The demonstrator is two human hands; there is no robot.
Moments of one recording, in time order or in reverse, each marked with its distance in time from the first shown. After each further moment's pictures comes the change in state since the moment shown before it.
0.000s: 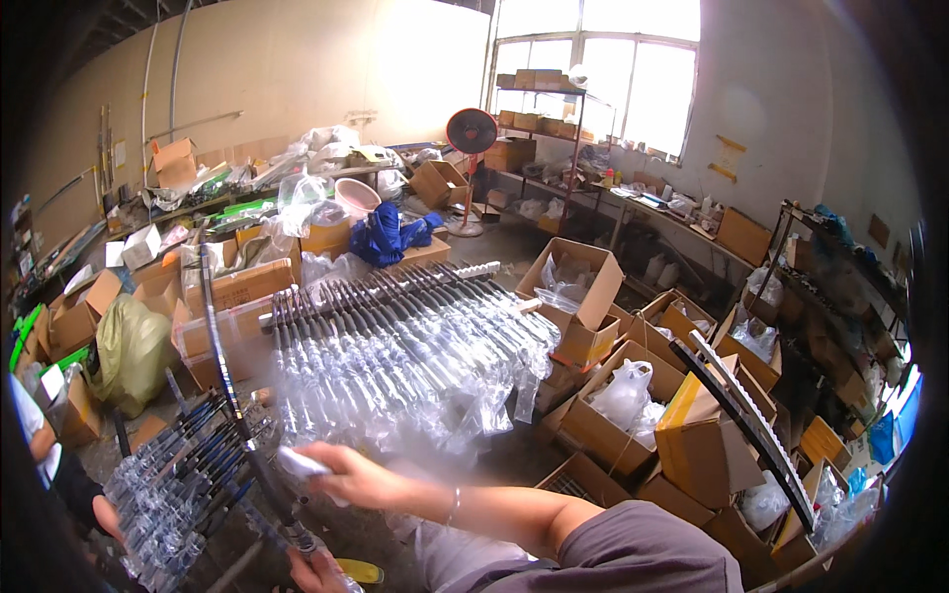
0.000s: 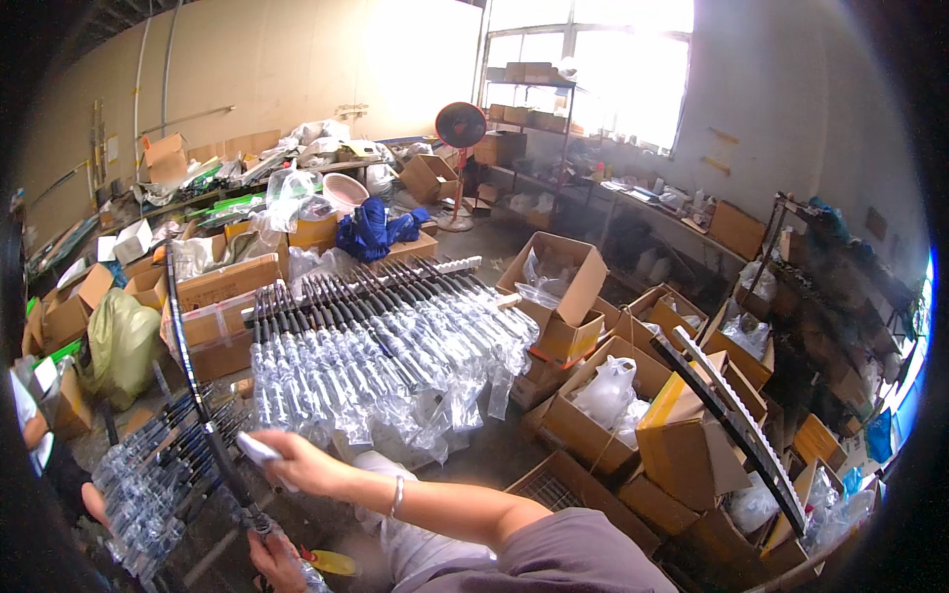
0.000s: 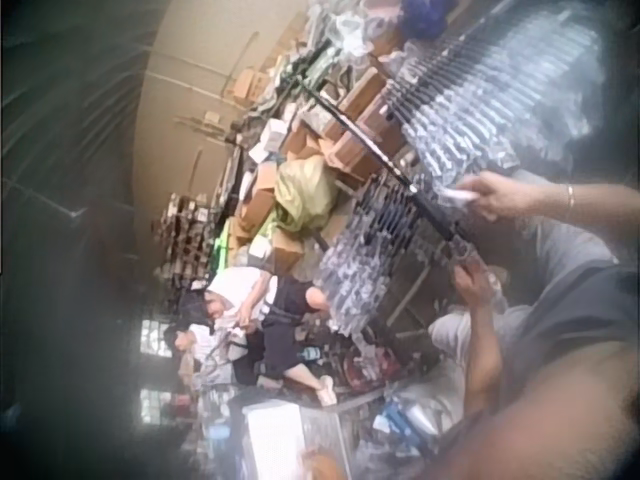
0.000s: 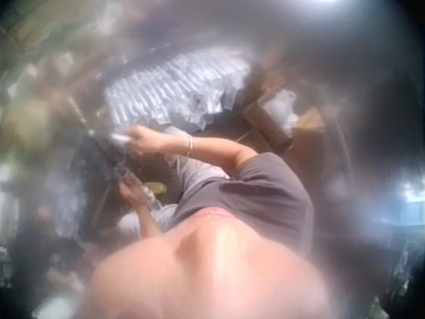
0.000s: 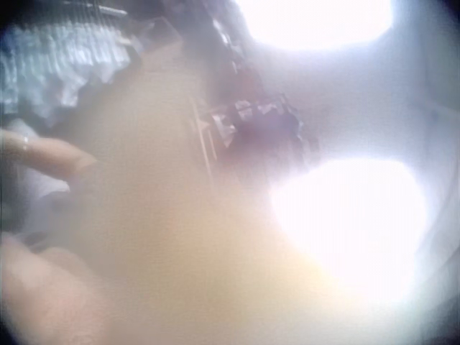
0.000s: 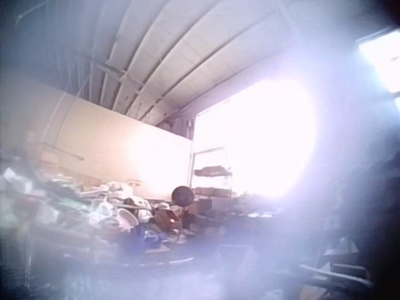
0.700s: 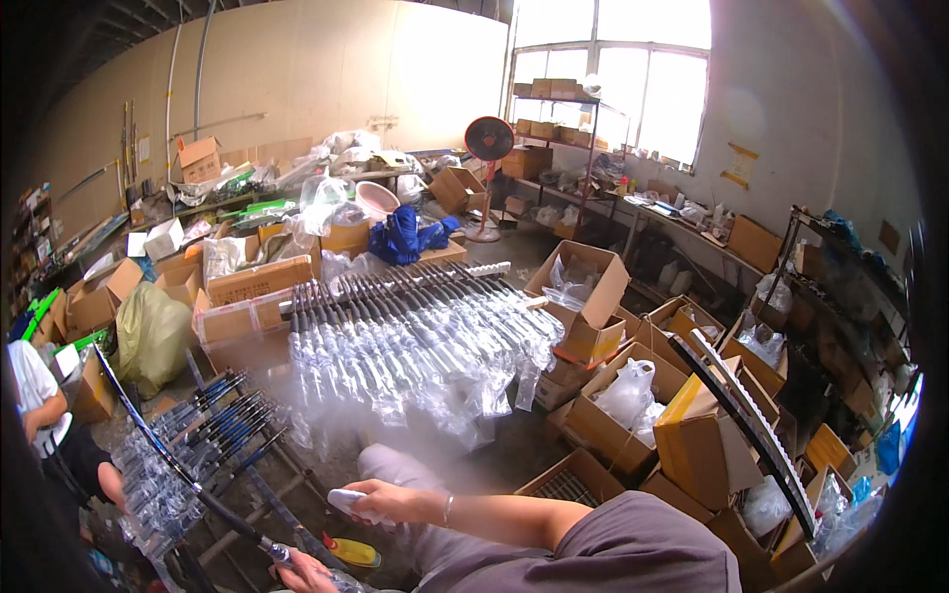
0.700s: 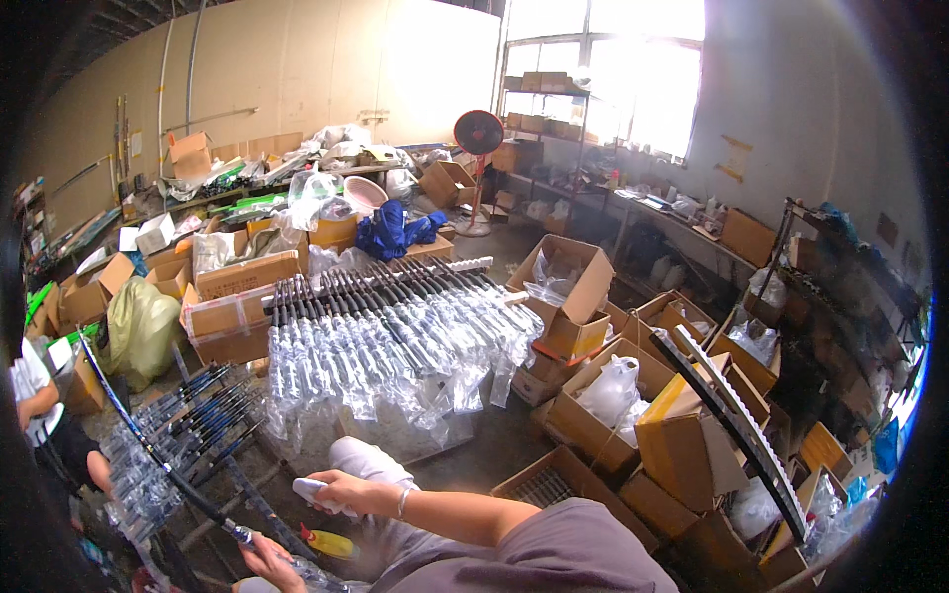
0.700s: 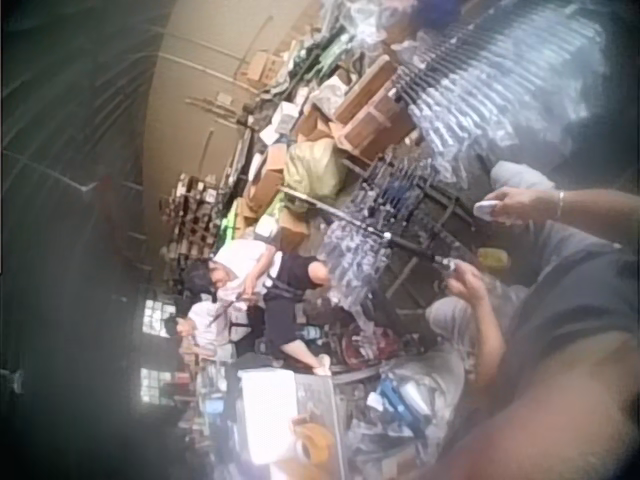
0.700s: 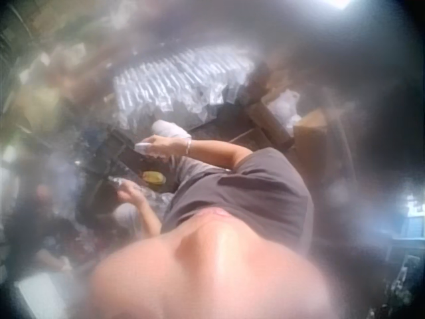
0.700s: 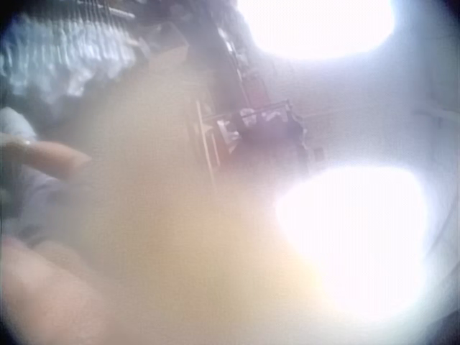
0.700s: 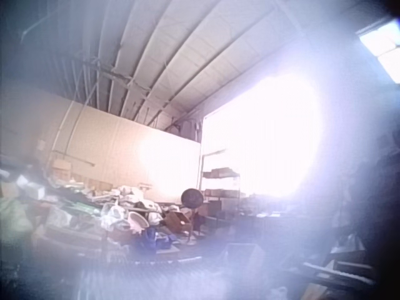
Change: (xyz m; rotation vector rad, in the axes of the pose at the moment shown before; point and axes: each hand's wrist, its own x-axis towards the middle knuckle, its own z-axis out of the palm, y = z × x) left_hand -0.064 -0.036 -0.039 -0.060 0.342 0.197; right_hand -0.050 0.156 0.016 0.225 -0.189 0.351
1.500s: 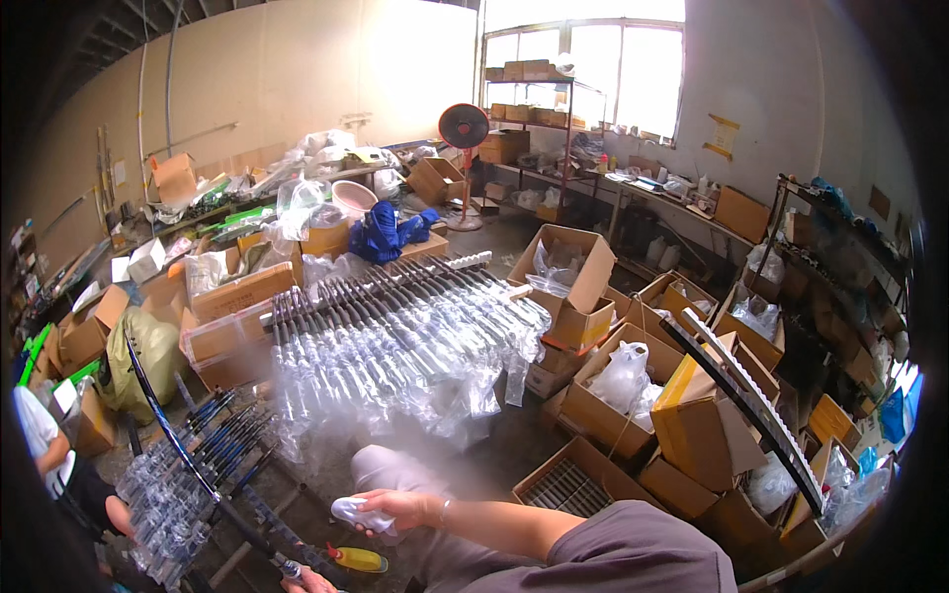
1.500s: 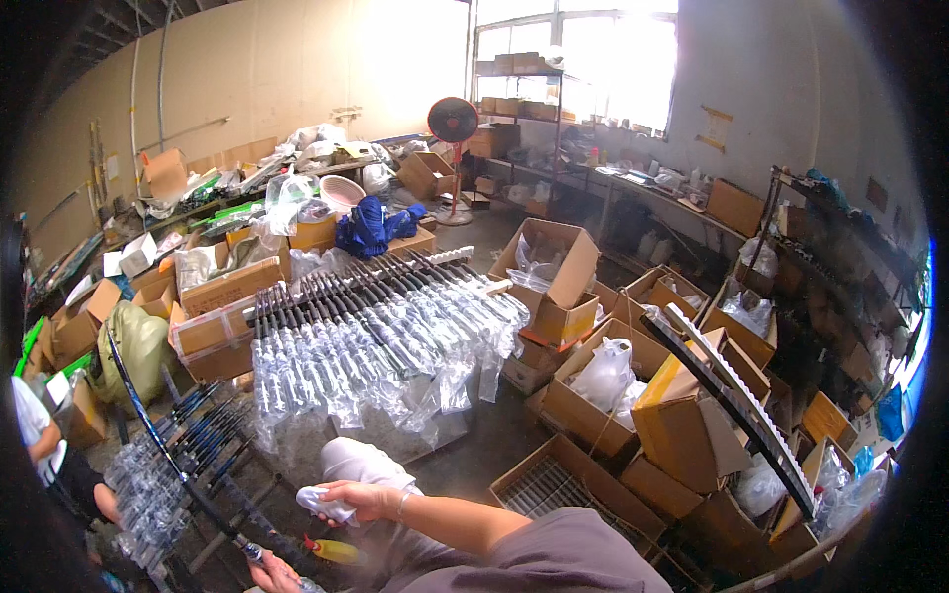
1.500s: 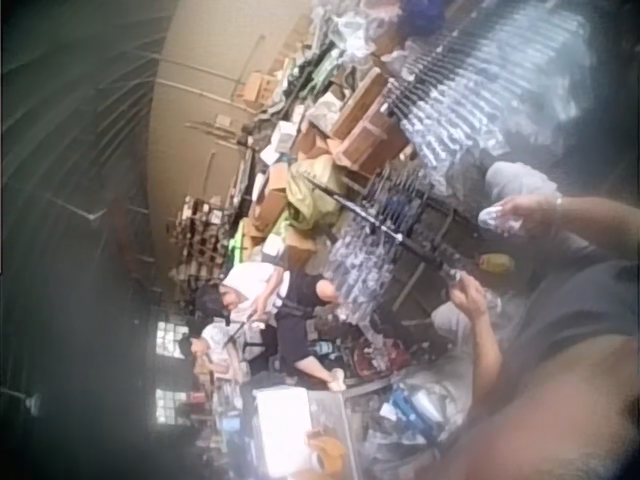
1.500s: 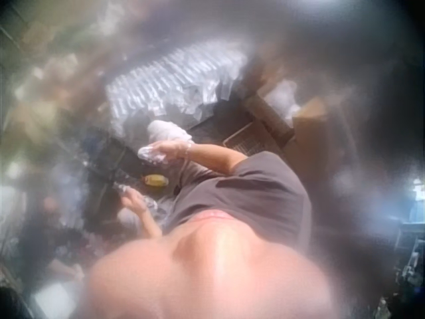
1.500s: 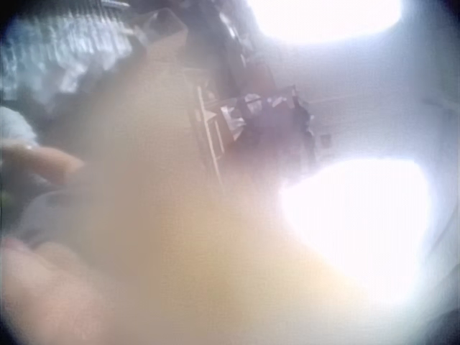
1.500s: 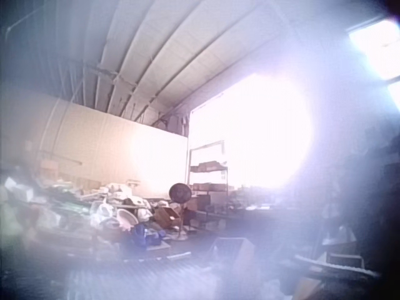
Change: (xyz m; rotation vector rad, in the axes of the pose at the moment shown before) left_hand 0.004 0.072 0.016 -0.135 -0.149 -0.429; right_hand 0.000 0.033 -0.034 0.597 -0.198 0.024
